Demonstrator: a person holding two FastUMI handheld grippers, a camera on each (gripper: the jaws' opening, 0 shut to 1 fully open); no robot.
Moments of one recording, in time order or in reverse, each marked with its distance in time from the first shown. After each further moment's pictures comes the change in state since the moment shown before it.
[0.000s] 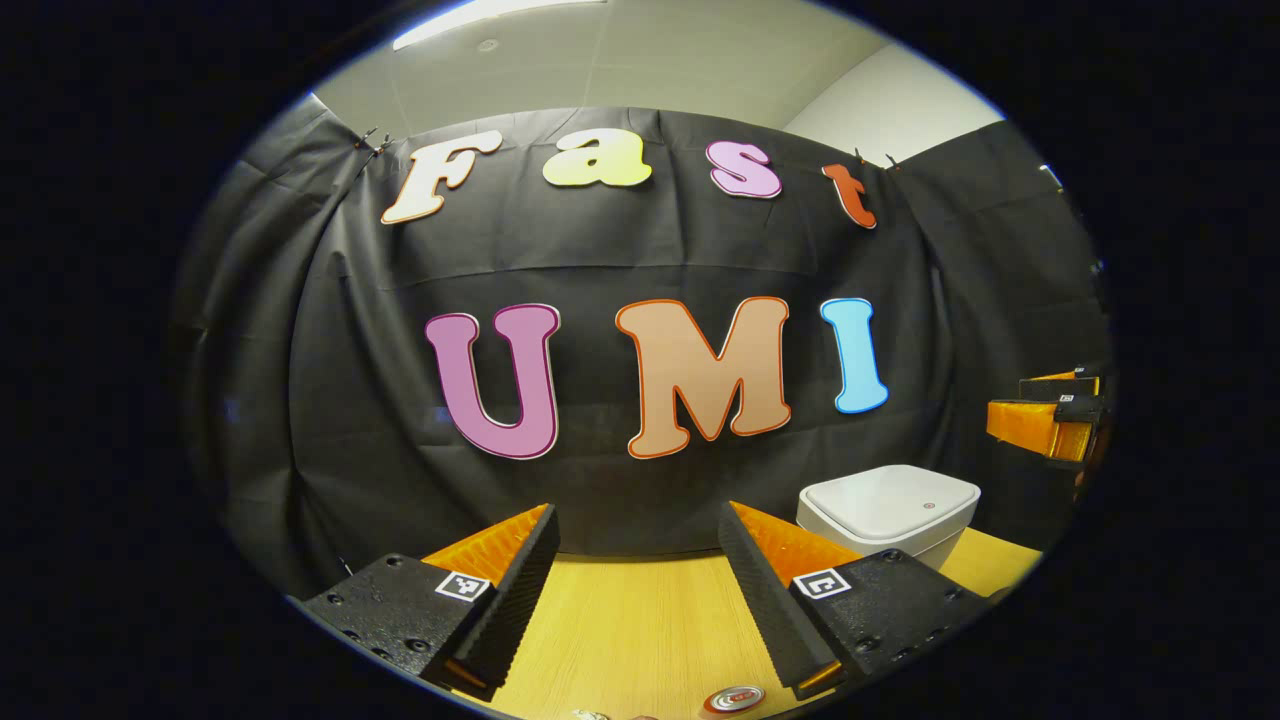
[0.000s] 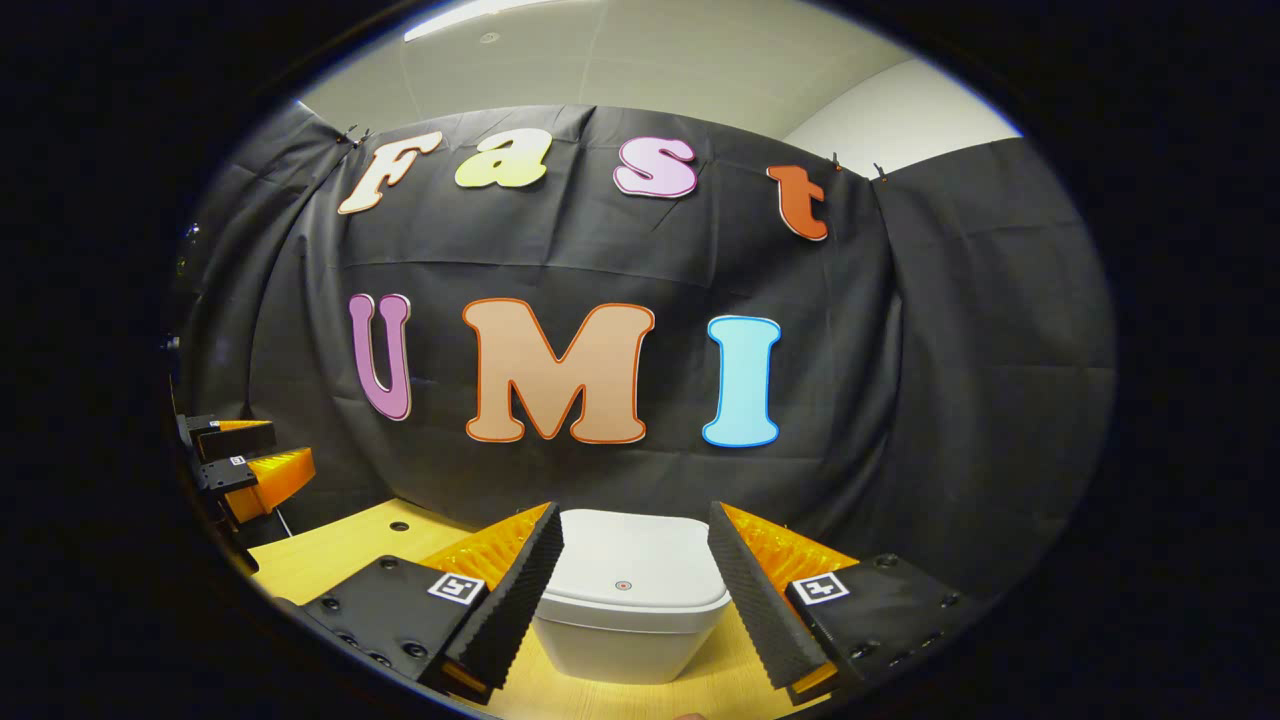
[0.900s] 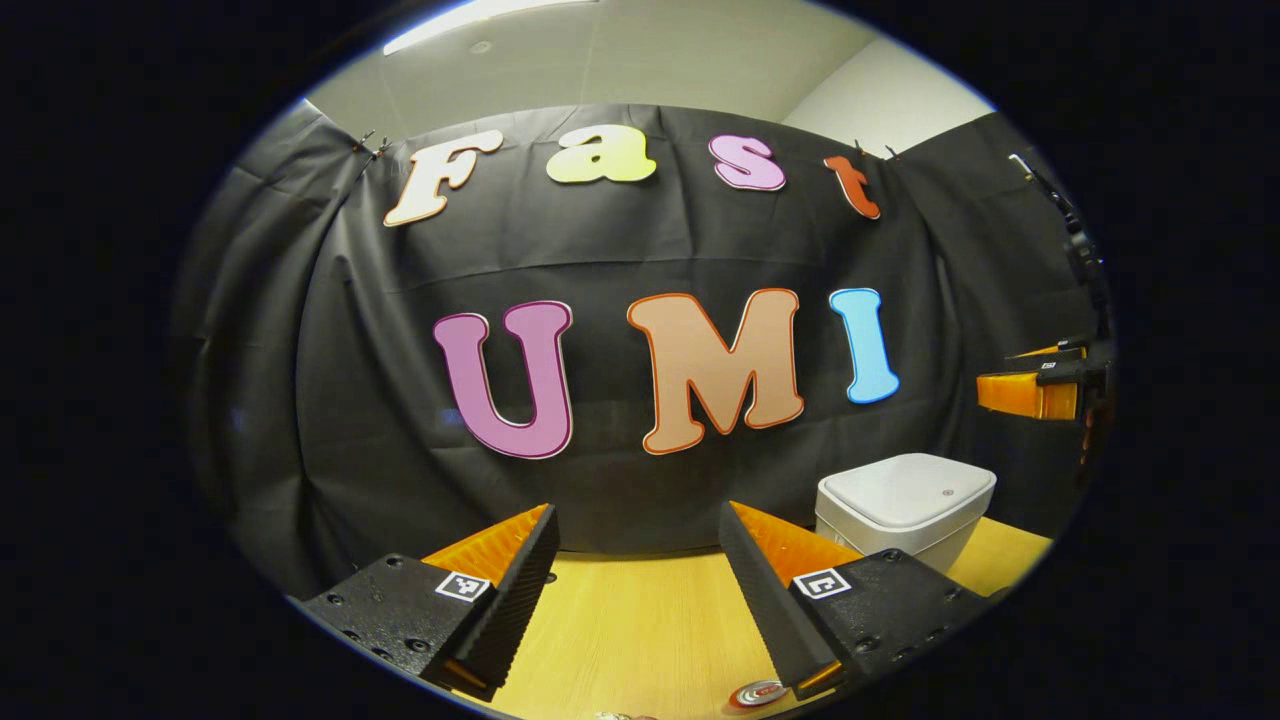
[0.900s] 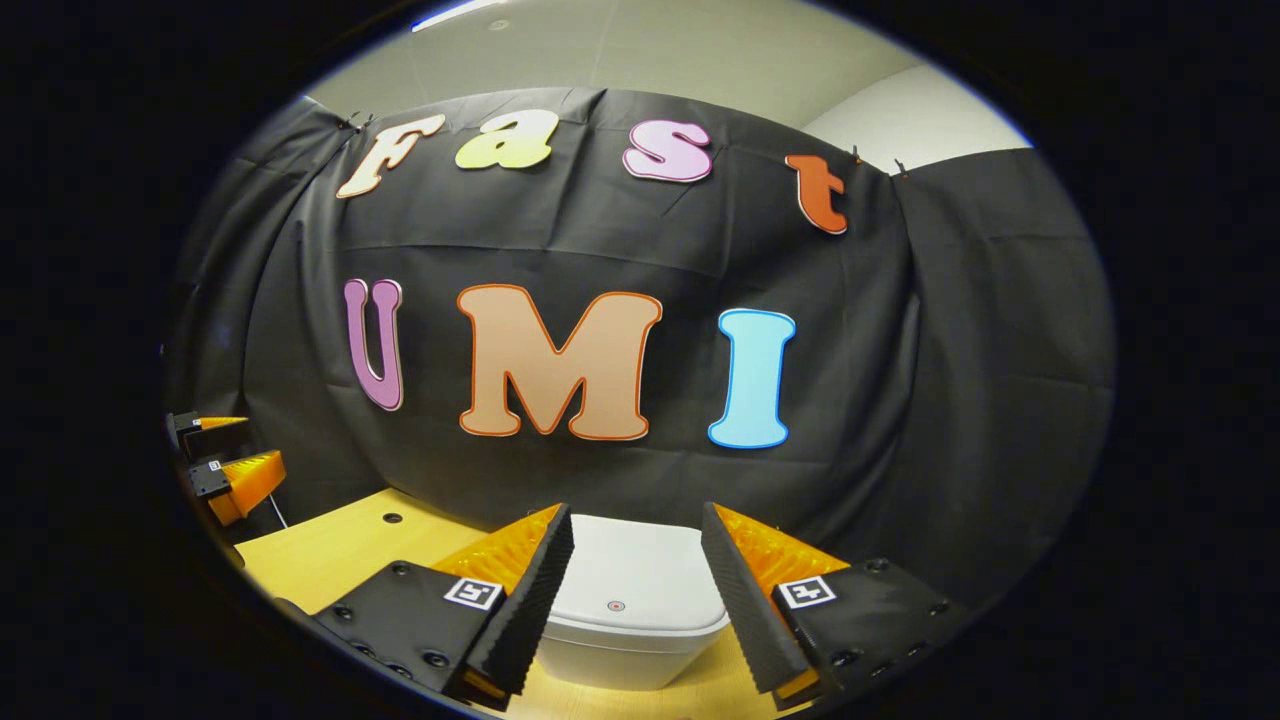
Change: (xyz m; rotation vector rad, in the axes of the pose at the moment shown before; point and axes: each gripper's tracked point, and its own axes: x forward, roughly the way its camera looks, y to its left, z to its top) left arm 0.002 0.019 -0.006 0.030 0.014 0.020; right arm 0.041 0.005 0.005 -0.035 0.050 0.031
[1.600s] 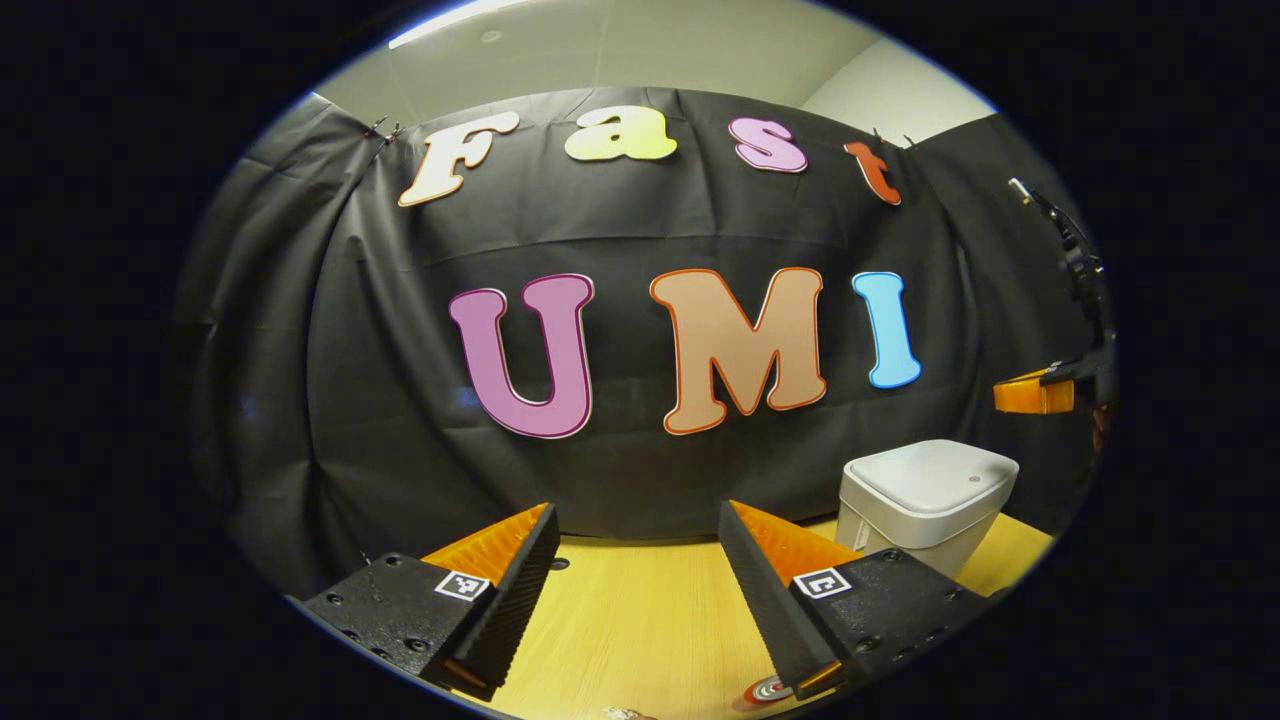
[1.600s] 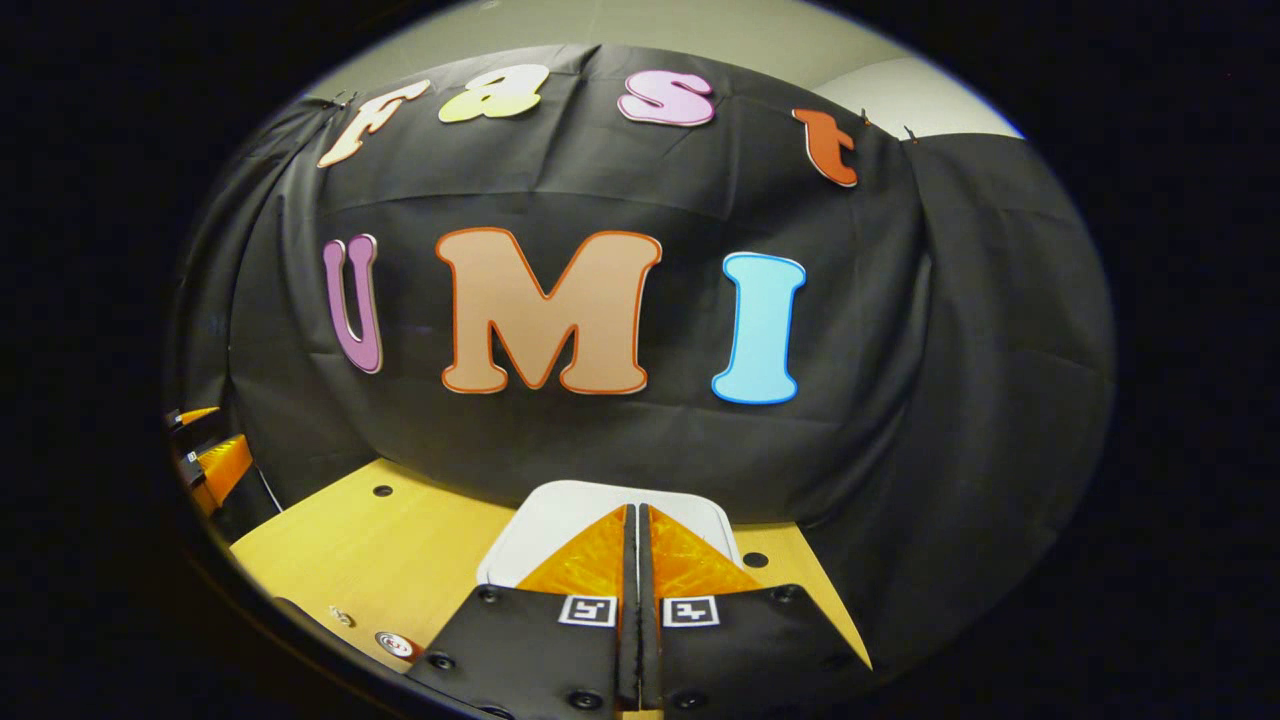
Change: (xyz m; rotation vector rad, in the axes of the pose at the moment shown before) left arm 0.009 0.017 -0.023 -0.015 0.057 0.048; right arm 0.038 -0.002 -0.052 0.007 0.172 -0.015
